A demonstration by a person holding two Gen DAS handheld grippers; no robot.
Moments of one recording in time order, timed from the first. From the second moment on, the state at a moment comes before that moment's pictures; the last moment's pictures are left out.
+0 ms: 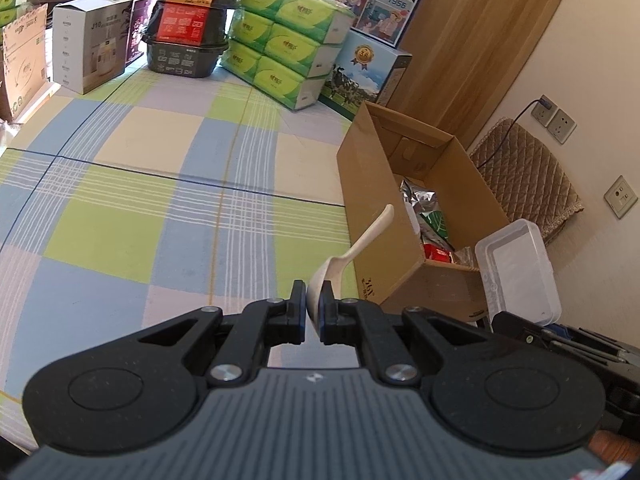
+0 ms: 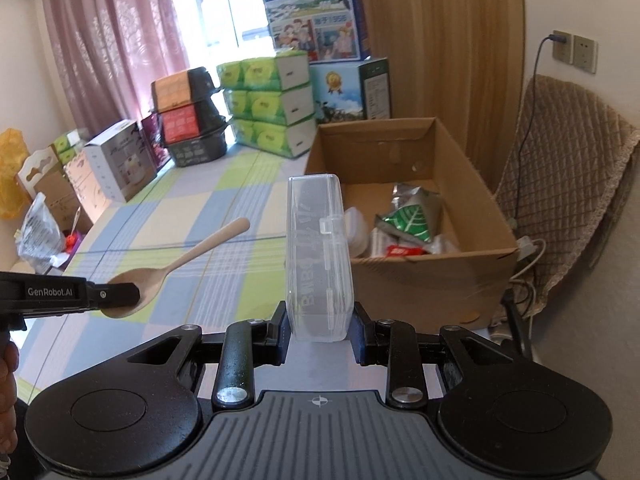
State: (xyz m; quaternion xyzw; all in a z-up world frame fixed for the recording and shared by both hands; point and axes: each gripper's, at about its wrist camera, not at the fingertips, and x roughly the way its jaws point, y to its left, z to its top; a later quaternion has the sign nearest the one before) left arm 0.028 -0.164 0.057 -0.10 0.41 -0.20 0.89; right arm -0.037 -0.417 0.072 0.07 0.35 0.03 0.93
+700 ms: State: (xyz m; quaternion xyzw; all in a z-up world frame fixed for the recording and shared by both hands) left arm 0.033 -0.213 0.063 -0.08 0.41 -0.22 0.88; right arm -0.039 -0.462 0.076 0.08 0.34 0.00 0.94
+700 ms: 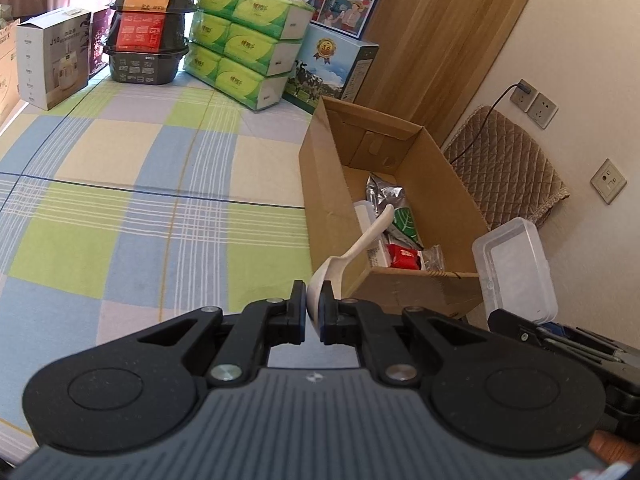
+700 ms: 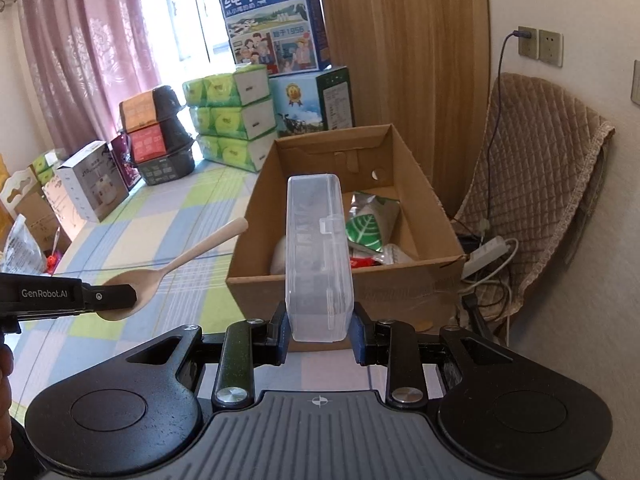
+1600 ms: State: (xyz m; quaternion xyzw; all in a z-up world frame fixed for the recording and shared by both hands) left arm 0.084 -0.287 0.075 -0.08 0.40 -0.25 0.88; right arm 0.024 -0.501 0.092 0.05 0.34 -0.02 0.94
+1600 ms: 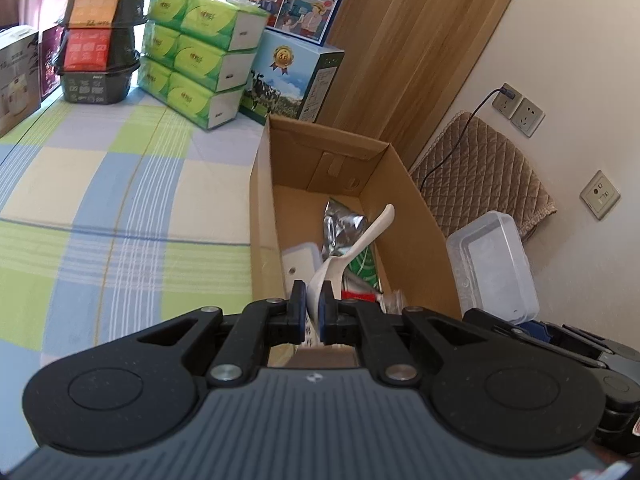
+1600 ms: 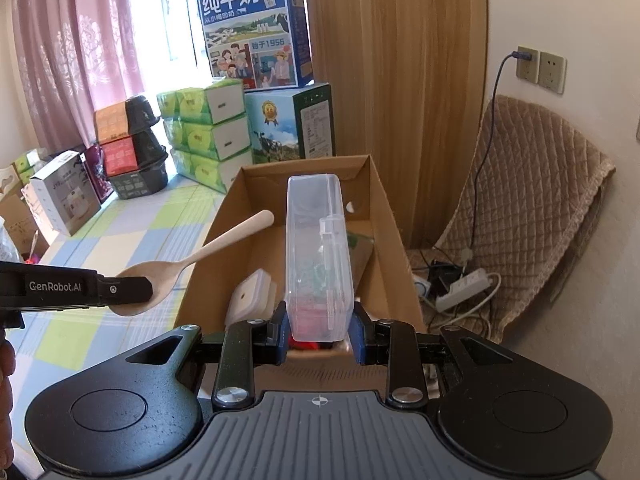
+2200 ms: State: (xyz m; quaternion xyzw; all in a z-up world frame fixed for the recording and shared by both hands) left arm 0.147 -0.327 0.069 -0.07 0.41 -0.24 0.88; right arm 0.109 -0.522 0.085 0.04 0.36 -0.01 0.93
